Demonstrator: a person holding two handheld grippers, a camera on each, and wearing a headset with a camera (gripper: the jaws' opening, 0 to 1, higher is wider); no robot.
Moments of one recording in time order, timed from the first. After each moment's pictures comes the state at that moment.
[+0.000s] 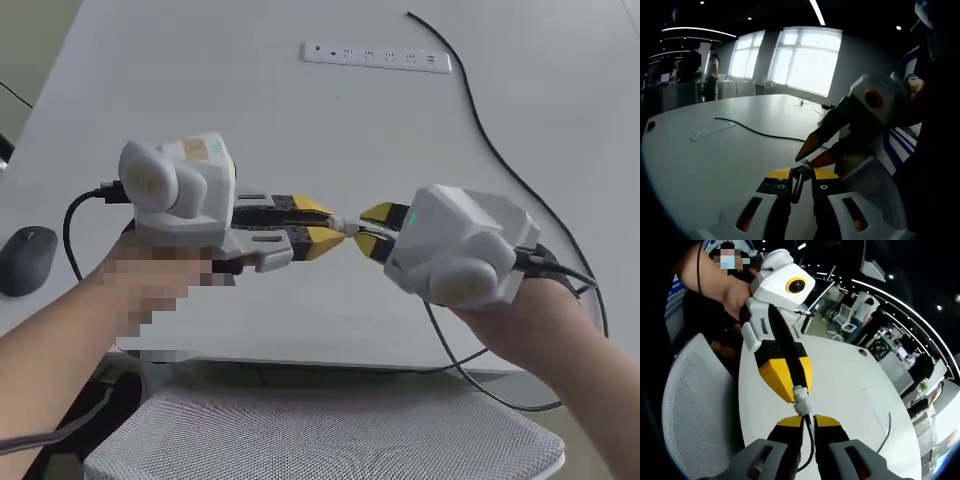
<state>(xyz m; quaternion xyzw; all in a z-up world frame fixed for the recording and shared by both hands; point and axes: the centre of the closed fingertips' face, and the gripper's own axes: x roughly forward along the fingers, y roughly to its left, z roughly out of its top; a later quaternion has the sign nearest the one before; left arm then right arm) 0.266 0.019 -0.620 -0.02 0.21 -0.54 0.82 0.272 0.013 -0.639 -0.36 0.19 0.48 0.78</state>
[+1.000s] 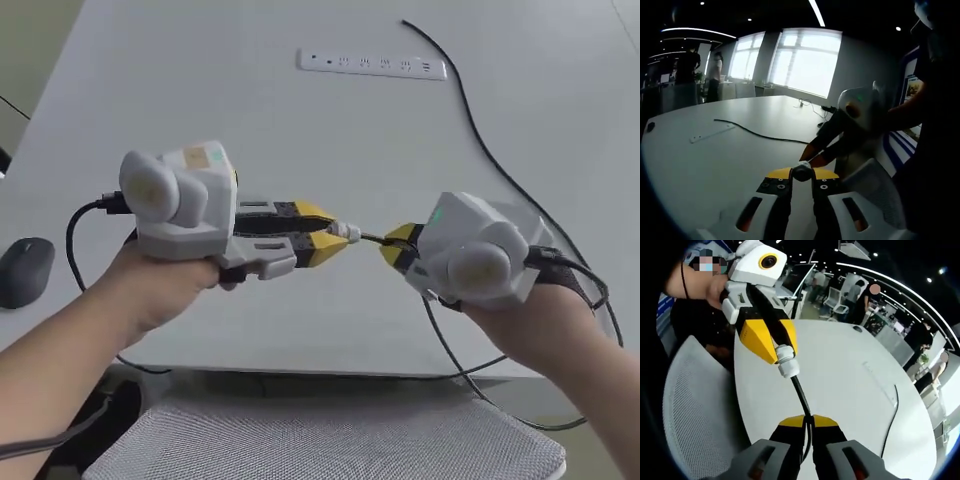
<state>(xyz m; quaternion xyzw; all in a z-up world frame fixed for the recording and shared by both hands) 0.268 0.017 -0.615 -0.02 0.20 -0.54 0.82 0.282 -0.032 -0.675 -0.31 0.28 0.43 0.80</state>
